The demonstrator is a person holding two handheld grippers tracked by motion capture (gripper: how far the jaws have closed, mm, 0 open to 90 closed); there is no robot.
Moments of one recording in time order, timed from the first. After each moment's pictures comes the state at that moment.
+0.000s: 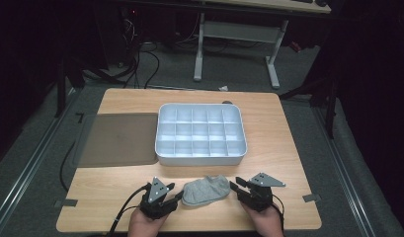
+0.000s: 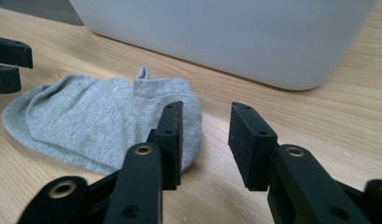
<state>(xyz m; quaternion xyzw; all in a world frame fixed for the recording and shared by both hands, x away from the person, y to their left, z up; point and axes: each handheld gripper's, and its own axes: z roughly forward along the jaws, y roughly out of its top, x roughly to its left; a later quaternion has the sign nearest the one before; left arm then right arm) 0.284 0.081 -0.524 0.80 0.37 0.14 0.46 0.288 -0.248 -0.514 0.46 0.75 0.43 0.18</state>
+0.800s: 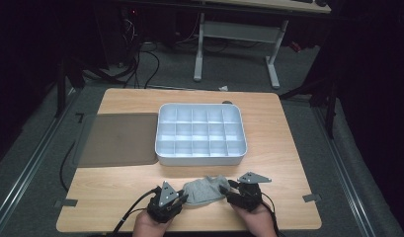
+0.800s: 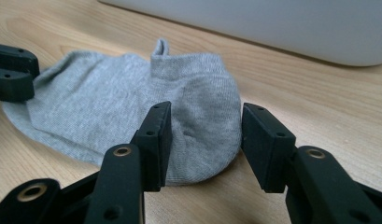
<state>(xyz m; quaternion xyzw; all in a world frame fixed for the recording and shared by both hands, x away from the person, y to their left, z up) 0.279 0.063 -0.530 0.83 0.34 0.14 0.43 0.298 -0.225 -0.526 0.47 0.78 0.39 0.13</state>
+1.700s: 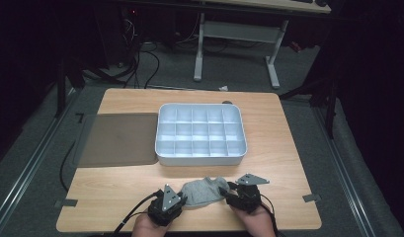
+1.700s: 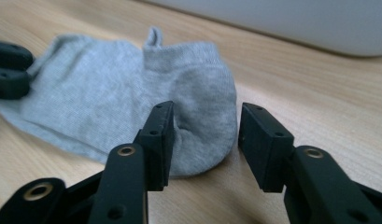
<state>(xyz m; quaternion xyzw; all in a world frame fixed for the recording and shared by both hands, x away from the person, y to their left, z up) 0.272 0.060 -0.533 0.84 0.33 0.16 0.41 0.294 -0.220 -0.528 0.48 0.78 0.38 0.14</state>
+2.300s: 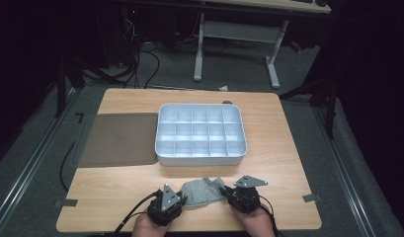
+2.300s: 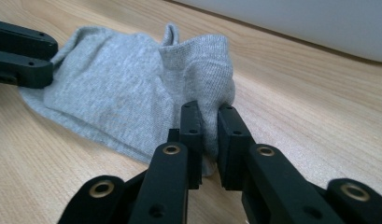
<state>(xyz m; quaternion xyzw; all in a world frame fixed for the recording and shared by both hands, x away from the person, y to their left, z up) 0.272 0.061 -0.534 0.83 0.34 0.17 0.41 0.289 -0.218 -0.527 0.45 0.80 0.39 0.13</state>
